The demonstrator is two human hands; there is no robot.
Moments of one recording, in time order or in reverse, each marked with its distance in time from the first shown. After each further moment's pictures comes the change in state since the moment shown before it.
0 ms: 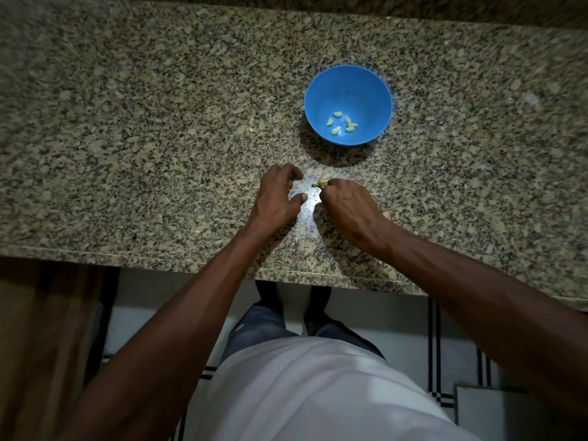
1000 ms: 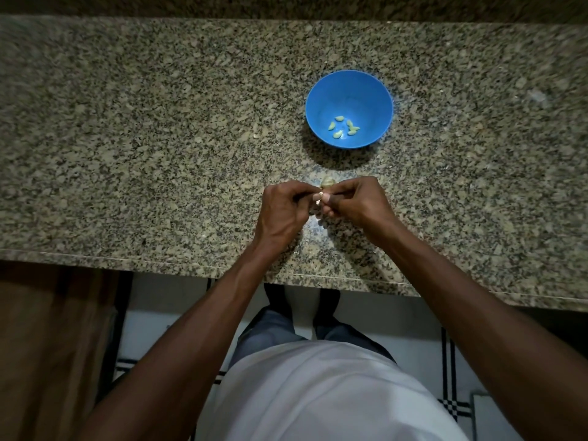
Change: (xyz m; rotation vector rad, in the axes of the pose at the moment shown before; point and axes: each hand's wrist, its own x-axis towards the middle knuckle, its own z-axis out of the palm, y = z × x) left_hand -0.025 0.033 -0.008 -0.122 0.161 0.110; right_hand -0.010 0.004 -0.013 1.256 0.101 0.637
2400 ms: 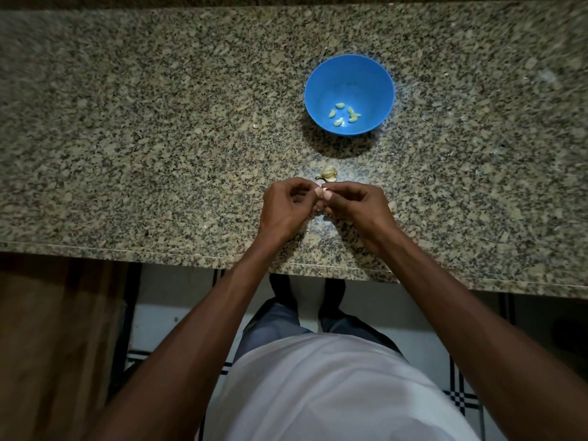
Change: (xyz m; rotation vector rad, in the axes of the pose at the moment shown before) left_hand -0.014 0.002 0.007 -0.188 -0.061 -0.264; right_hand -0.014 0.037 0.006 0.370 -0.043 0.000
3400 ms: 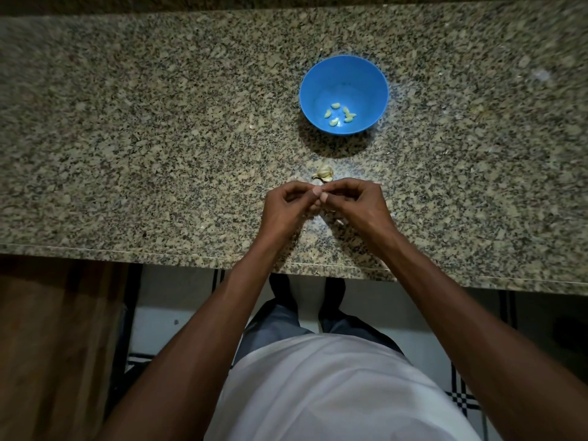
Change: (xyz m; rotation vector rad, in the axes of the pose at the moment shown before) left_hand -0.008 -0.001 0.011 -0.393 -0.032 -0.175; right_hand -0.003 -0.001 -0.004 -0.110 0.017 -0.096
